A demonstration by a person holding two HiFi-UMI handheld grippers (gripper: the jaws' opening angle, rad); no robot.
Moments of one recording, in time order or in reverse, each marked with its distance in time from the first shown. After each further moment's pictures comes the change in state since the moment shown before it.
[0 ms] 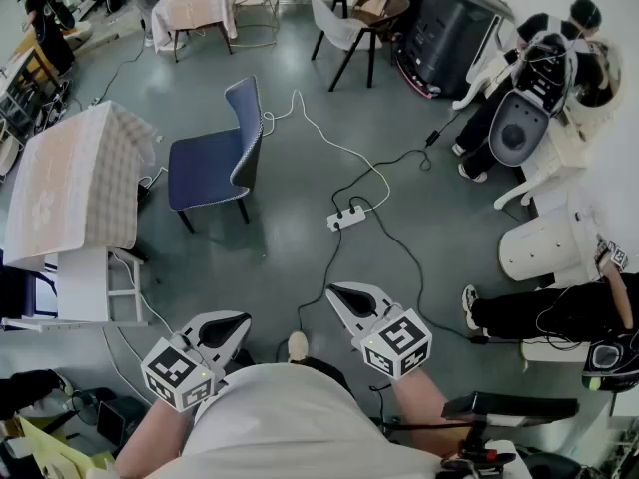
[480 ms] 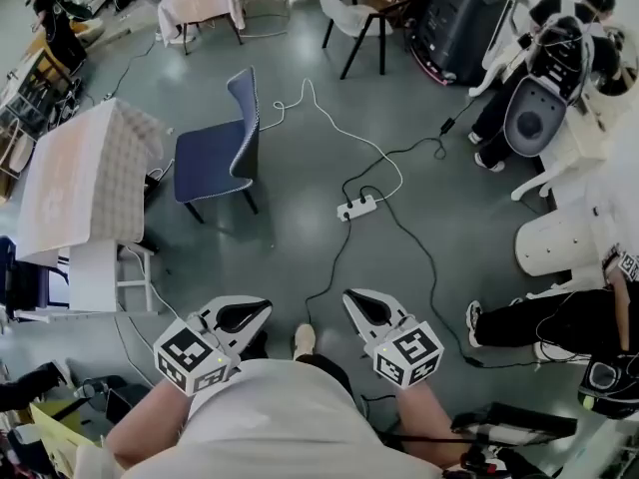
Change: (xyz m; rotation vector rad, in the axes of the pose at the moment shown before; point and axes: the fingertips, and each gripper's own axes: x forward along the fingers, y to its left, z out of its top) left arm 0.074 -0.037 0.024 0.068 0.069 -0.076; right arm -0.054 -0.046 -0.031 0.127 -0.043 -0.073
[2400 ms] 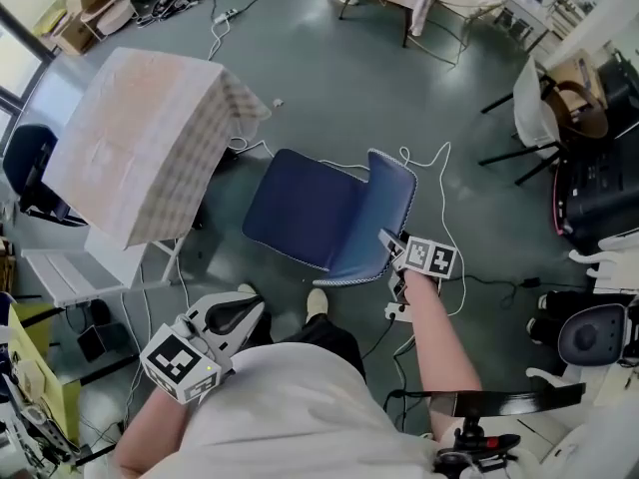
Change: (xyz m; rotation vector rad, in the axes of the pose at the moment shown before) left arm -0.061 0.469 0.118 -0.326 -0.170 0.532; right arm 0.652 -0.286 0.107 0.276 0.553 0.056
